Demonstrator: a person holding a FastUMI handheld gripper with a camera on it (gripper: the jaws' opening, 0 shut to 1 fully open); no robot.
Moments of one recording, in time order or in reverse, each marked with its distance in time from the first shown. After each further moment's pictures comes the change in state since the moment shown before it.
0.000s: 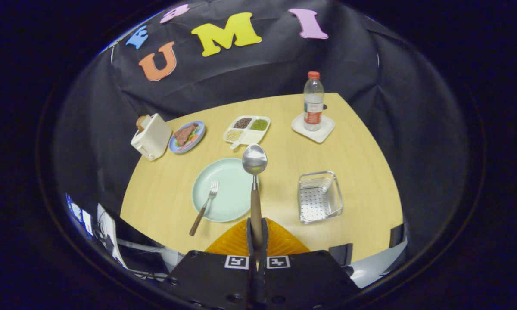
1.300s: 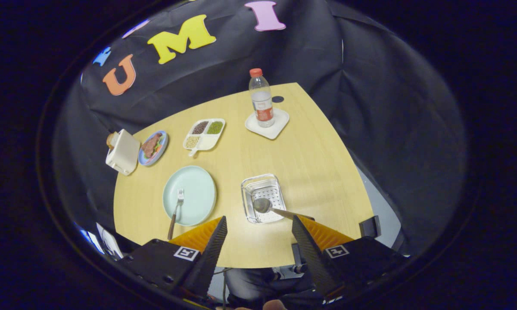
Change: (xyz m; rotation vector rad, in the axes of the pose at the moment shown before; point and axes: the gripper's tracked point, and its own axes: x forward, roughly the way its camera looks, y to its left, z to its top) arm -0.013 -0.050 0.019 0.137 0.029 -0.084
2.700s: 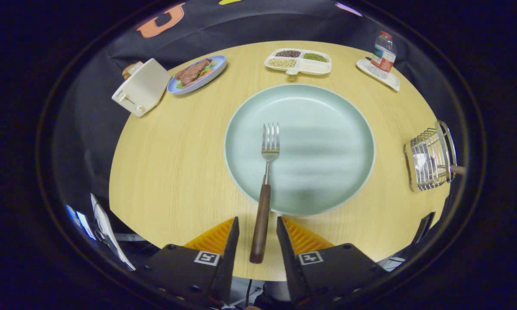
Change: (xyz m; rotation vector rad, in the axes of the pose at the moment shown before) arm 0.169 0.230 -0.150 -0.146 0.264 0.053
